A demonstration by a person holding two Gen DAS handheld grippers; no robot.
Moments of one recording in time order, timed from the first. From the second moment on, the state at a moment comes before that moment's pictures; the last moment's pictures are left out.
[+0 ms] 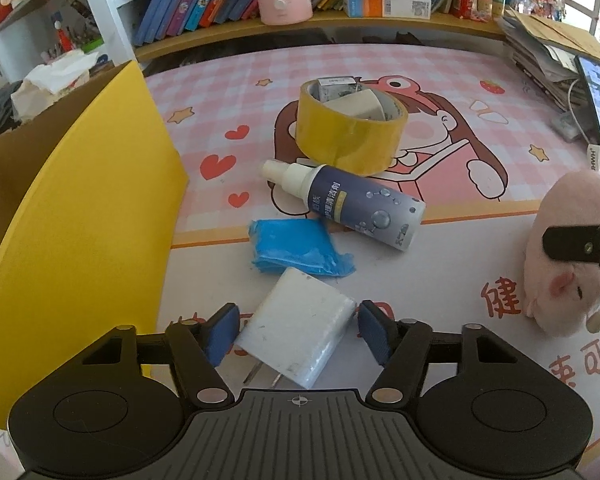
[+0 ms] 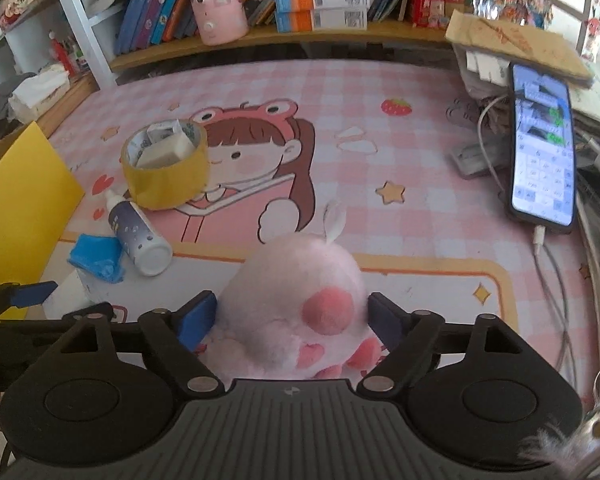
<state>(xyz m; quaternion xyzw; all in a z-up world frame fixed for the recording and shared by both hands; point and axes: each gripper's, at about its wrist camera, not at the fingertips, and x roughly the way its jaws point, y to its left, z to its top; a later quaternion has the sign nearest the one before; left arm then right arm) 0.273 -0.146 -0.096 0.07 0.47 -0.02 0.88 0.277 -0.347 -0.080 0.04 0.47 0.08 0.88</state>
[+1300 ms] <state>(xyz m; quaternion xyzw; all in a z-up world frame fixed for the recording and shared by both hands) 0.196 -0.184 -0.016 0.06 0.40 -0.08 0.91 0.200 -0.359 -0.039 0.00 0.38 0.12 0.92</state>
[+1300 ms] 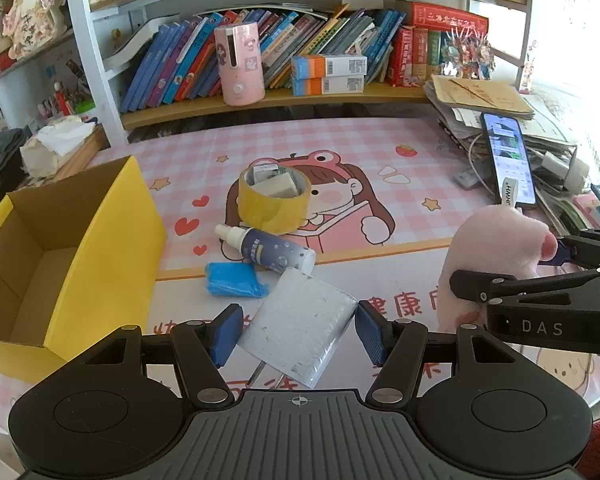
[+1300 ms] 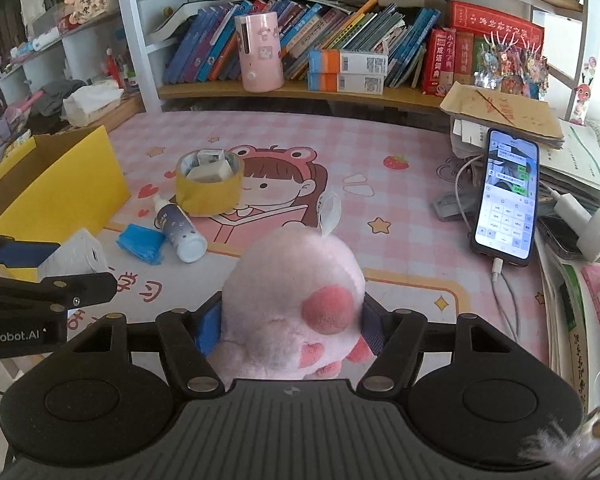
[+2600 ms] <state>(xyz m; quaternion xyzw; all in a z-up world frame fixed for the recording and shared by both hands) 0.047 -0.003 -0.006 0.07 0.36 -0.20 0.91 0.010 -0.170 -0.025 0.02 0.37 0.01 0.93</state>
